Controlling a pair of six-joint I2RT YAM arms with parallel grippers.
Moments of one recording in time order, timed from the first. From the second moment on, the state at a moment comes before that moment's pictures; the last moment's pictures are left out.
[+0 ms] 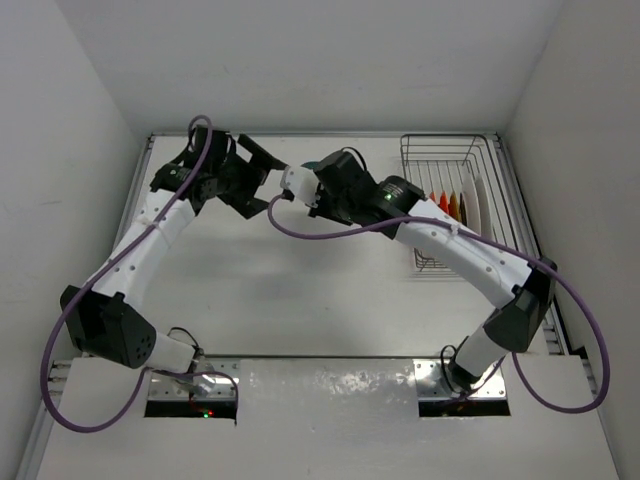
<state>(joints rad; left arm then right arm) -0.28 1.41 1.44 -0.75 0.26 -1.24 0.85 1.61 1.63 -0.81 0.25 -0.56</state>
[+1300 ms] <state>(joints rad) -0.17 1.68 1.27 -0.15 0.20 -1.05 0.75 1.66 1.50 -0.62 0.29 -0.21</state>
